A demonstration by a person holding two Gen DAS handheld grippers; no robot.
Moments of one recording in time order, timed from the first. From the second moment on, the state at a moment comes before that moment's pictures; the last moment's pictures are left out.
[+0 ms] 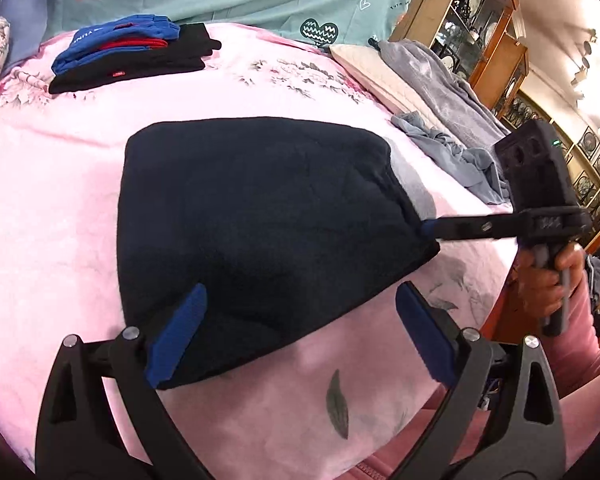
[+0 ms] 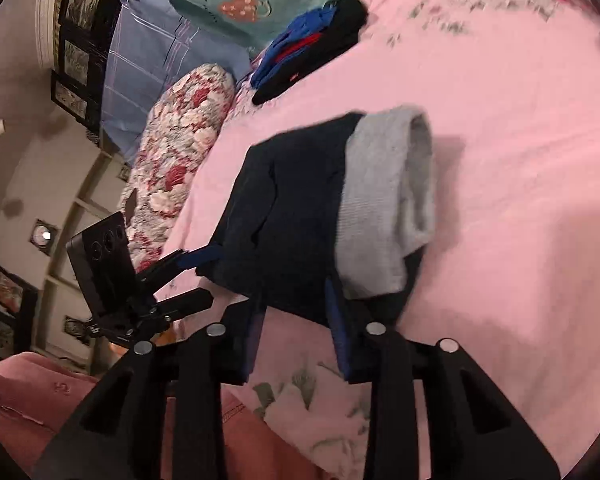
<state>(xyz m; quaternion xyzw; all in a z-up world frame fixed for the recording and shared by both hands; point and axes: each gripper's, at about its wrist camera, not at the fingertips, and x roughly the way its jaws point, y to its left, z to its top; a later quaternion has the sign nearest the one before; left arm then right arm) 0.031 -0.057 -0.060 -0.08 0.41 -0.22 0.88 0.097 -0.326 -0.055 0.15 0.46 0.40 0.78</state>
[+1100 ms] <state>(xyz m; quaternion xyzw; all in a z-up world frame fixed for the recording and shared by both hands) 0.031 0.053 -0.054 -0.19 0.46 -0.09 0.86 0.062 -0.268 -0.048 0.06 0.41 0.52 0.75</state>
